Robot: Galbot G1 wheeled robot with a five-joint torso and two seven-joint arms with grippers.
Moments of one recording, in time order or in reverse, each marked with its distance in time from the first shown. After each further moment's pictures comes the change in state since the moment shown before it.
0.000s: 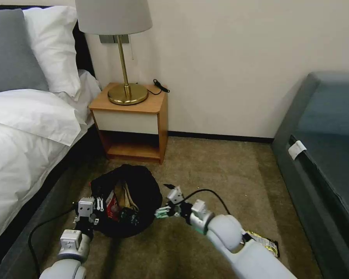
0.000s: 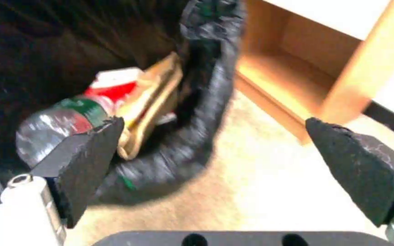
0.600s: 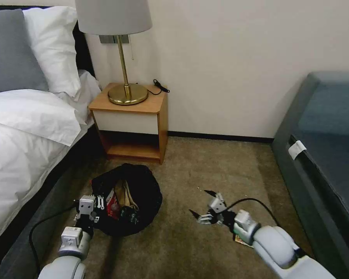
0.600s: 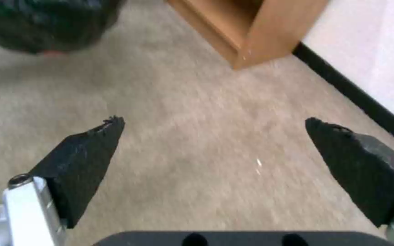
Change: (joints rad) left arm -0.024 0.029 0.011 0.013 -0.002 0.007 -0.001; right arm -0.227 -0.262 0.279 0.143 -0.013 0.035 -0.026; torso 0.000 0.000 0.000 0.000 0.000
